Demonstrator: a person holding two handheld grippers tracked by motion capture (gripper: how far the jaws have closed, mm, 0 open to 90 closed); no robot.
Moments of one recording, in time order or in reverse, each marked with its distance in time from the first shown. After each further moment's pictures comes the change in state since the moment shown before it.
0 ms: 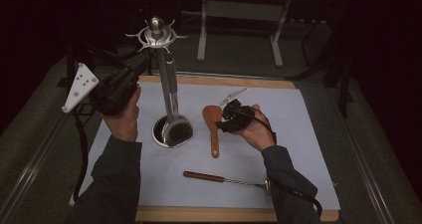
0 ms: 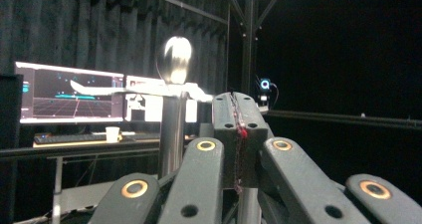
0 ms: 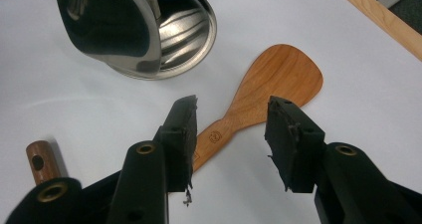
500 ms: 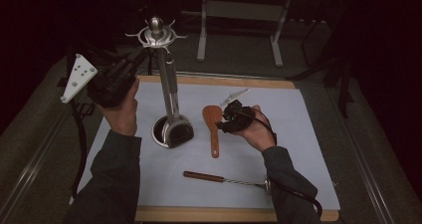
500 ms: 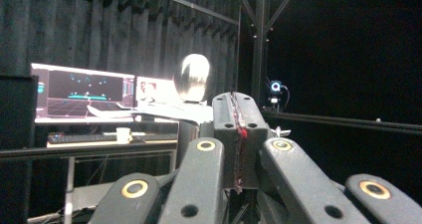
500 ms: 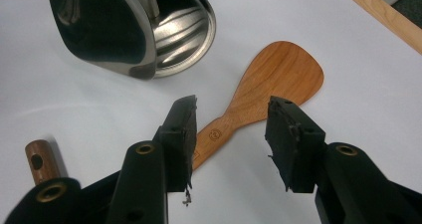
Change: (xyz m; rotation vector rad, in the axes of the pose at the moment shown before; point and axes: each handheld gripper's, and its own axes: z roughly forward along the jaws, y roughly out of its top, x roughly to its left) left arm 0.006 0.008 0.007 0.009 0.037 0.005; right arm -0.002 -0.003 0.001 -0.003 0.004 0.004
